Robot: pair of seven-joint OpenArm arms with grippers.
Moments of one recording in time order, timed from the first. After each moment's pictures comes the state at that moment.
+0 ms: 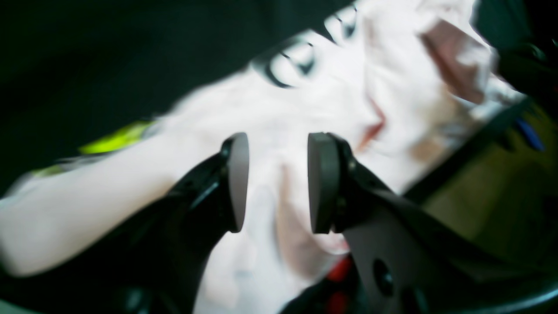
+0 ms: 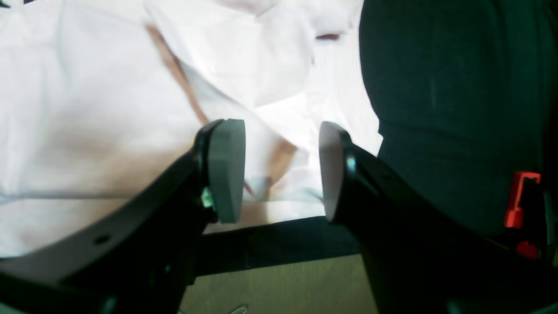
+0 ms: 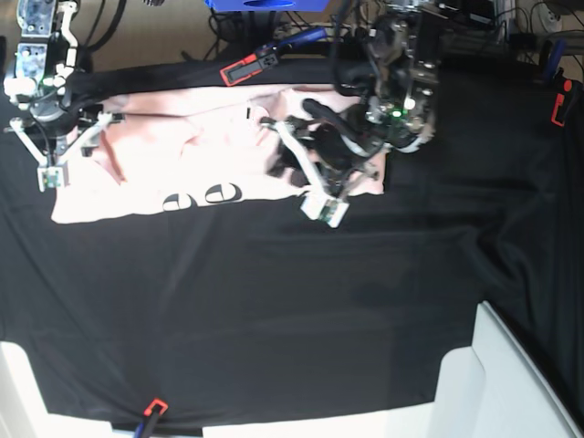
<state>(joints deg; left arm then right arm) 14.2 -3.3 9.7 98.7 -17.2 -19.0 48.7 -23.6 6.0 15.5 100.3 -1.4 9.7 -42.3</state>
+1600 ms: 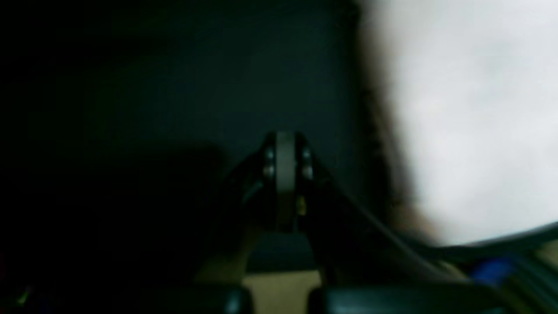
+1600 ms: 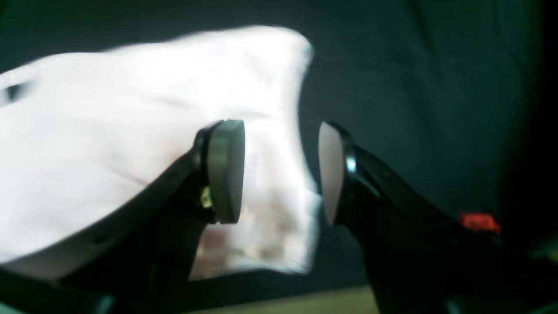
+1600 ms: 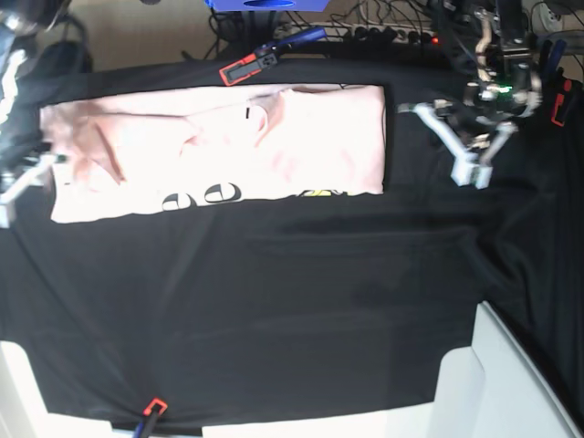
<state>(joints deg) 21.9 -11.5 -19.1 96.1 -8.4 -19.7 48.9 -8.8 9.0 35.7 89.9 5.1 29.8 -50.7</state>
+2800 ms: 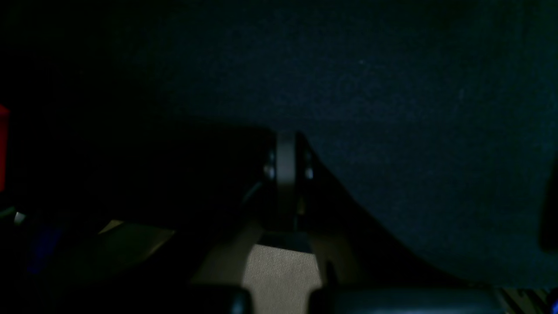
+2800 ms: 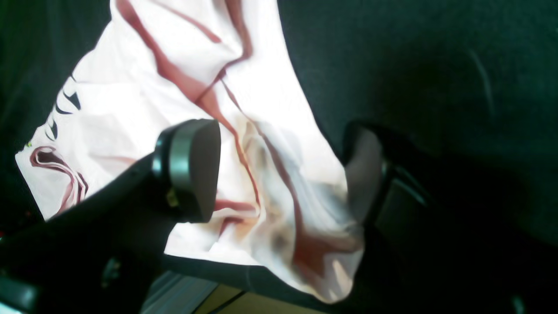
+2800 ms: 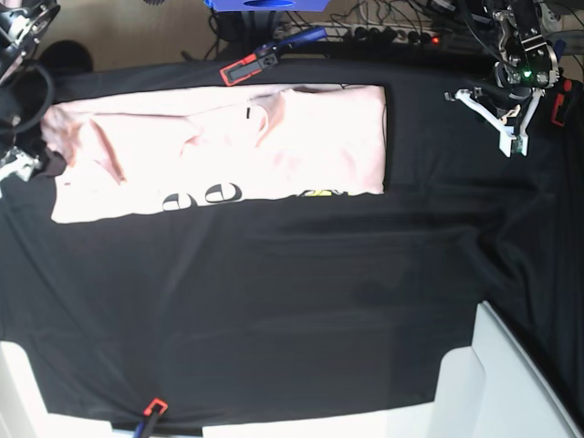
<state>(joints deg) 21.7 -10.9 -29.1 83.4 -6.7 -19.9 40.0 4.3 19.7 47.4 49.4 30.9 40.4 -65.3</state>
